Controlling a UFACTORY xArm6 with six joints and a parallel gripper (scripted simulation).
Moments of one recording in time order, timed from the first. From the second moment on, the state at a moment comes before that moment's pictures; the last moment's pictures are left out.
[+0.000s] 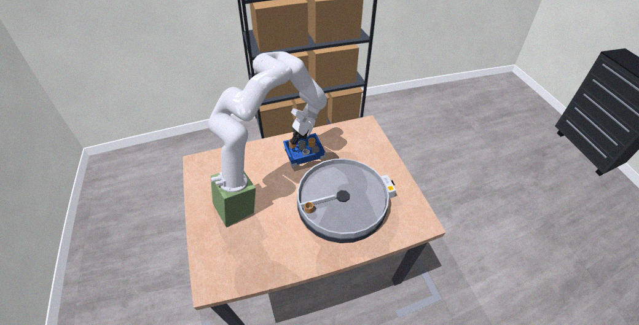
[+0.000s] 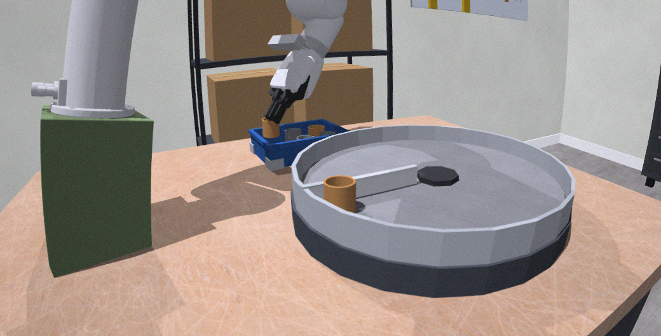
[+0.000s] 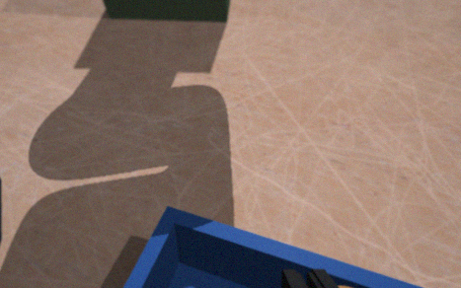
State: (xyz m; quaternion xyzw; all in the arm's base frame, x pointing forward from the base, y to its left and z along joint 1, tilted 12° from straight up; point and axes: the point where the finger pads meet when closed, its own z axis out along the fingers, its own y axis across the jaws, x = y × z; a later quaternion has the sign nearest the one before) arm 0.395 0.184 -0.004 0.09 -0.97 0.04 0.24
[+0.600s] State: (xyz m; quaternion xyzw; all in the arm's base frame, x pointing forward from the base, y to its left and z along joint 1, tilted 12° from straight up) arm 0.381 0.183 0.063 0.09 -0.97 0.04 0.24
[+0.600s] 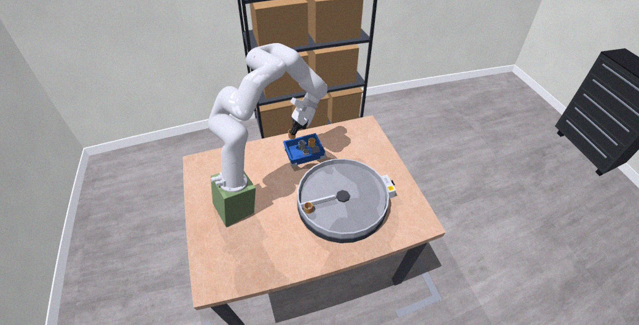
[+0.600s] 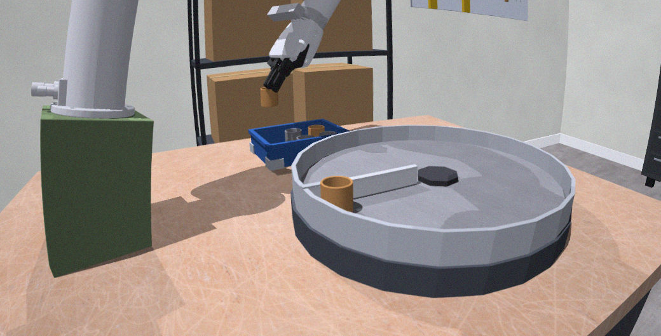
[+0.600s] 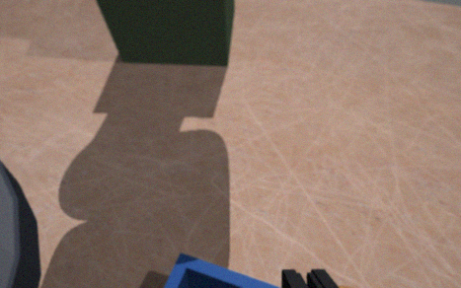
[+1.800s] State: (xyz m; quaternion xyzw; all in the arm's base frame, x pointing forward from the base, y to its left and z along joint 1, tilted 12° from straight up) arm 0.376 0.164 0.076 0.09 -0.97 0.04 0.24
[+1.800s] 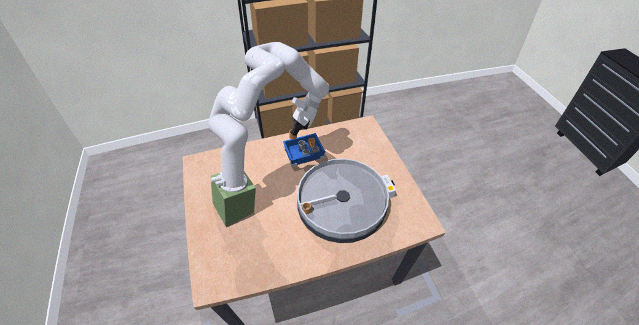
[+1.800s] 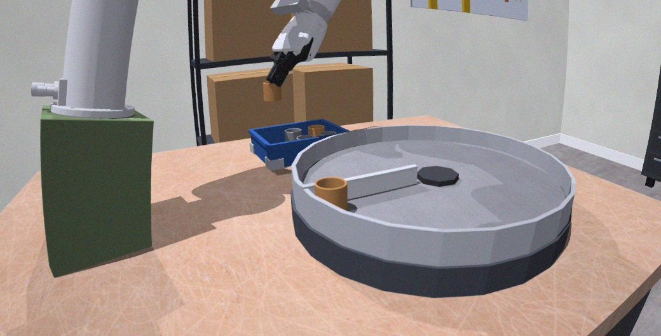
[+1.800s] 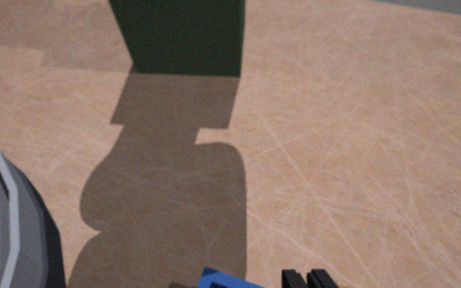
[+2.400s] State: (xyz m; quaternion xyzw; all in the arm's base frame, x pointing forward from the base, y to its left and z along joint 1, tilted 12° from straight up) arm 0.368 0.048 0.071 0.09 -0.96 0.04 0.24
